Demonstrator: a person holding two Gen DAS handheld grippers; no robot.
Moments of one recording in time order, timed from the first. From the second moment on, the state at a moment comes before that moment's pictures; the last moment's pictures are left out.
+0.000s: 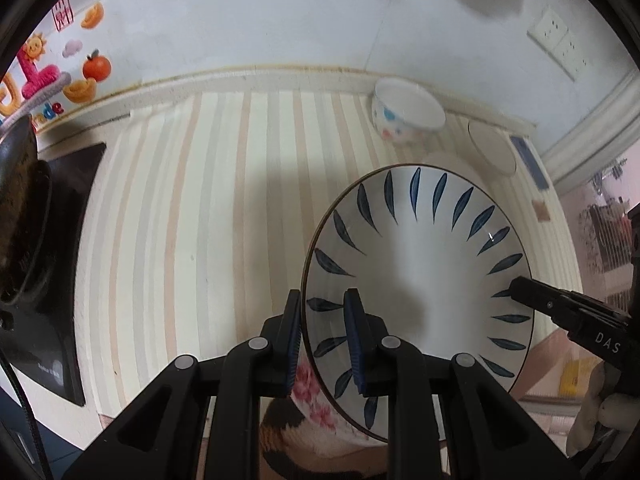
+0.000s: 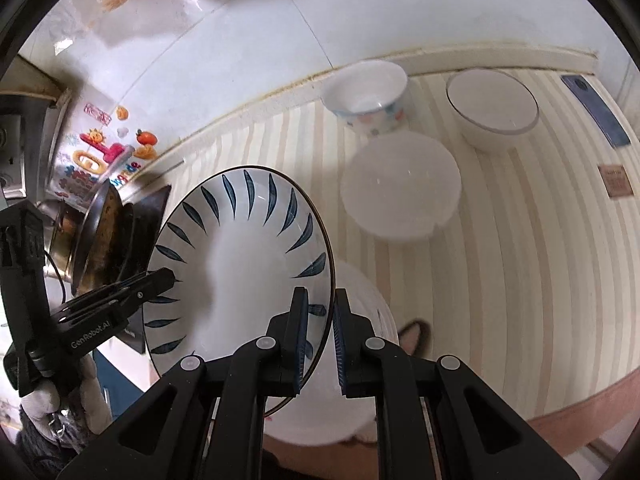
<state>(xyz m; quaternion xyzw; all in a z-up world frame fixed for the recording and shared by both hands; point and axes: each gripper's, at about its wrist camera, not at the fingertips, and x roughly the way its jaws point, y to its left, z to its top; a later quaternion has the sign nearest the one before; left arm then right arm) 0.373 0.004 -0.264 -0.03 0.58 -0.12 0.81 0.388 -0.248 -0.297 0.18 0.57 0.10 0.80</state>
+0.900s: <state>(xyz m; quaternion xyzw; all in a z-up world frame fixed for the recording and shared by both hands) 0.354 -0.017 -0.338 0.03 0.63 -0.10 0.77 0.360 -0.244 -0.386 0.18 0.63 0.09 0.75</state>
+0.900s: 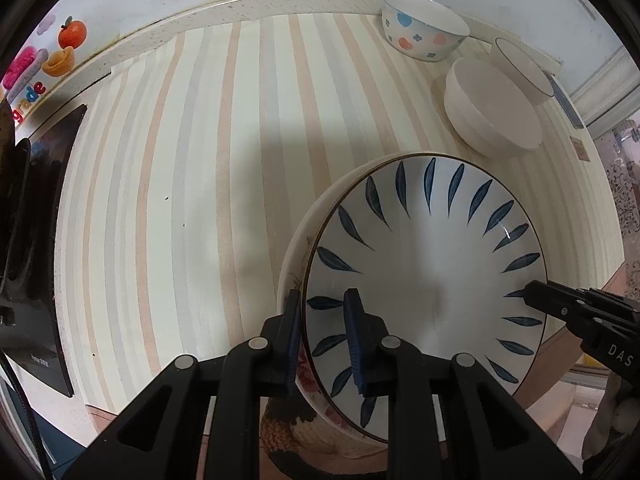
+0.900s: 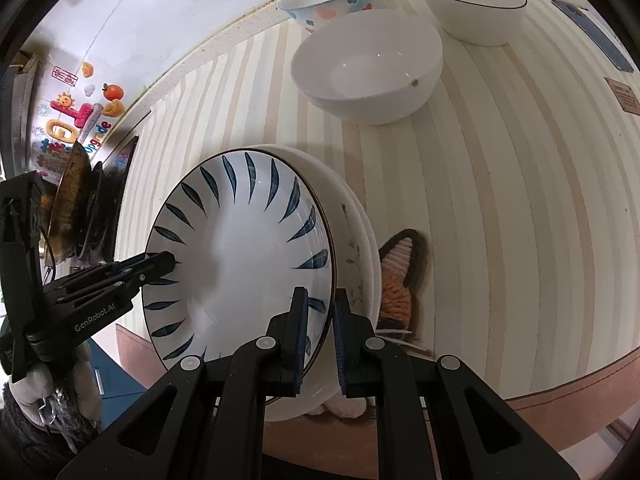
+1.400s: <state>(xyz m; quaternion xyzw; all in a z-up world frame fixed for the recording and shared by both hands) 0.353 -0.023 -0.351 0.04 0.64 -0.09 0.76 0.362 -0.248 -0.392 0.20 0.63 0.09 0.75</state>
